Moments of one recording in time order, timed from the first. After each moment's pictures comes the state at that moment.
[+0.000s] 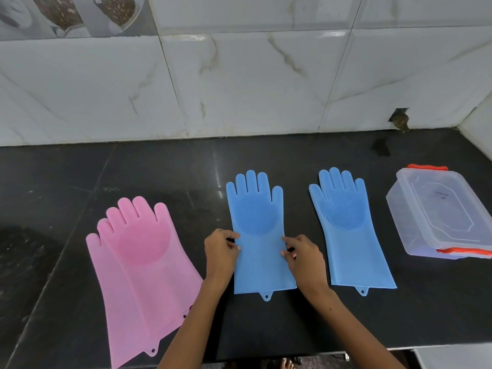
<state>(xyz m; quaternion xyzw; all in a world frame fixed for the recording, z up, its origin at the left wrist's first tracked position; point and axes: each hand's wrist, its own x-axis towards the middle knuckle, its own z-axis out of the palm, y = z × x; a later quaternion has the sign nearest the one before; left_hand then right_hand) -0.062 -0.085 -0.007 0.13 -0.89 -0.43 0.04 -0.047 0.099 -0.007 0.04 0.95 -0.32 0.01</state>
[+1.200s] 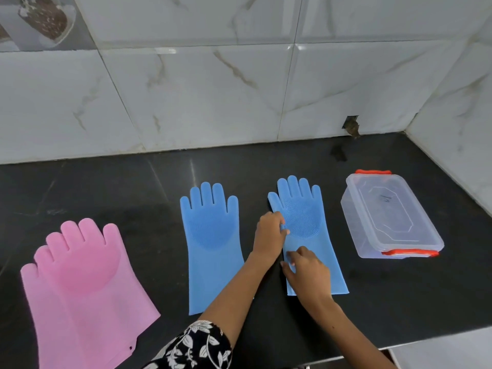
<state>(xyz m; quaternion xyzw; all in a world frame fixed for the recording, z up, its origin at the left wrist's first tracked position) -0.126 0.101 0.011 -0.08 -0.91 -0.42 -0.01 -0.040 0.189 0.005 0.06 0.99 -0.13 0.02</state>
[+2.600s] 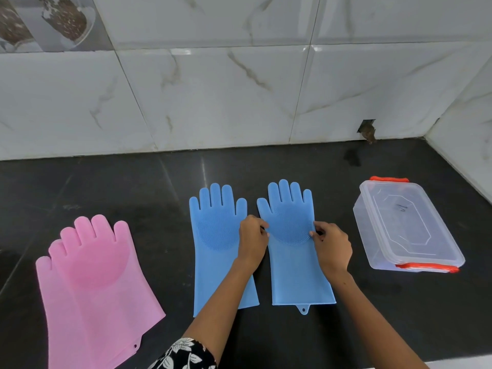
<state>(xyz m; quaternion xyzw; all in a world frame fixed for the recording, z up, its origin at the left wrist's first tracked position) -0.133 0.058 -0.002 0.02 -0.90 -0.43 0.04 -0.108 0.227 -0.002 0.19 0.92 -0.33 -0.09</state>
